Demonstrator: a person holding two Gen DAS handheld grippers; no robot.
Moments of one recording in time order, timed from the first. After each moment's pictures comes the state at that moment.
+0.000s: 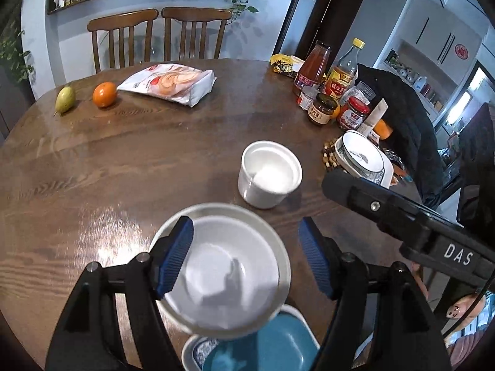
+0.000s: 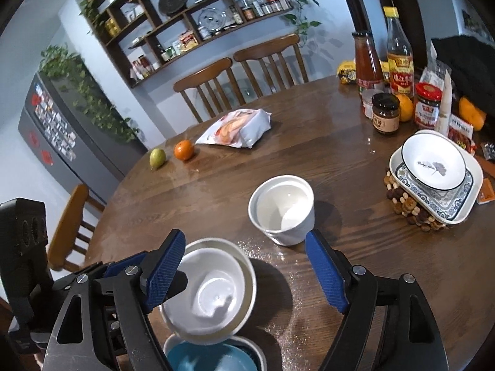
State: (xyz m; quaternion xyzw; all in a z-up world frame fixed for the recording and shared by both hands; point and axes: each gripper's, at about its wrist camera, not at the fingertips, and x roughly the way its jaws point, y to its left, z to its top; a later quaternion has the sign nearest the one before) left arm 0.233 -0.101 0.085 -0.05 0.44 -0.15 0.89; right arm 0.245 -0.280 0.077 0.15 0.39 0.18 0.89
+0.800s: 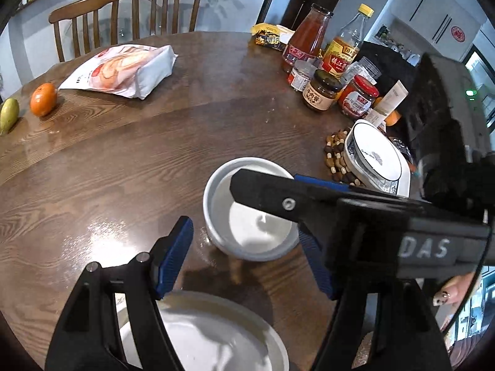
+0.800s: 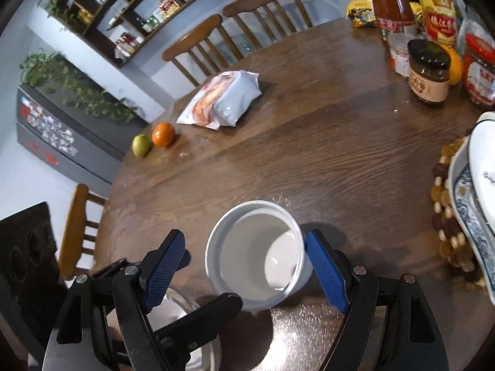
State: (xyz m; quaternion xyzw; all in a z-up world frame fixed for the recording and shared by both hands) left arm 0.325 -0.148 0.035 -0.04 0.49 -0.20 0.85; right arm 0.359 -0.289 0.018 0.20 0.48 0.24 0.82
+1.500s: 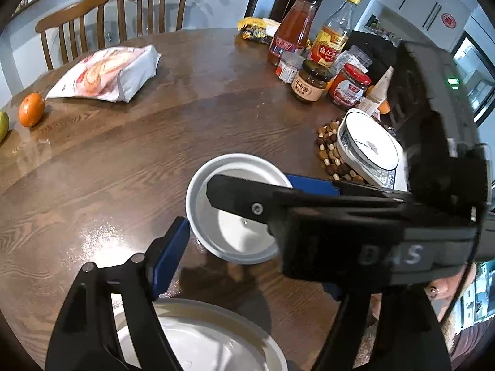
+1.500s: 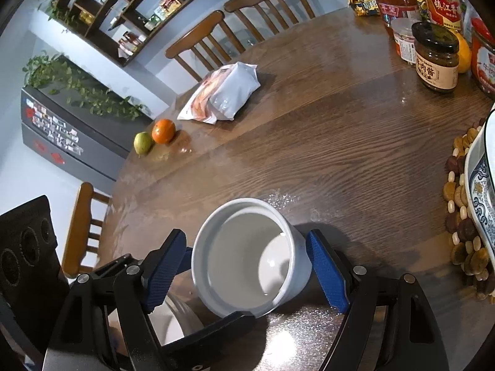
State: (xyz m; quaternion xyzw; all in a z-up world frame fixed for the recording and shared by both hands) left arm 0.324 -0.159 0.034 -0.01 0.48 -0.22 0.85; right arm 0.365 -0.293 0.004 0.20 0.48 0.25 0.82
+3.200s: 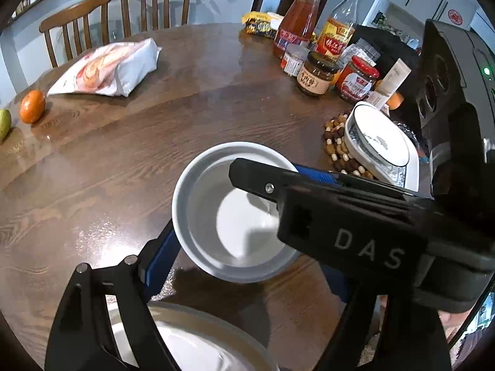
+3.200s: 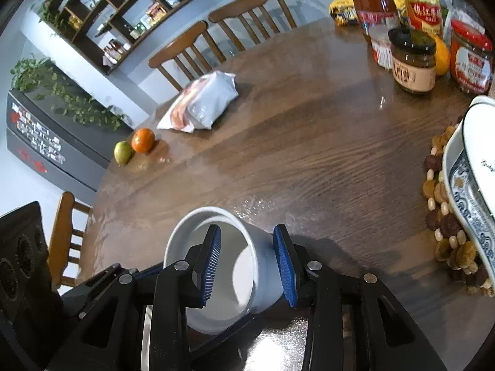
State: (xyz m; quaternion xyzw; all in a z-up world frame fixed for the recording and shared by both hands) left arm 0.326 -0.170 0.023 0.00 0.49 -0.20 0.85; right arm 0.359 -0.296 0.005 0.18 0.47 0.20 0.84
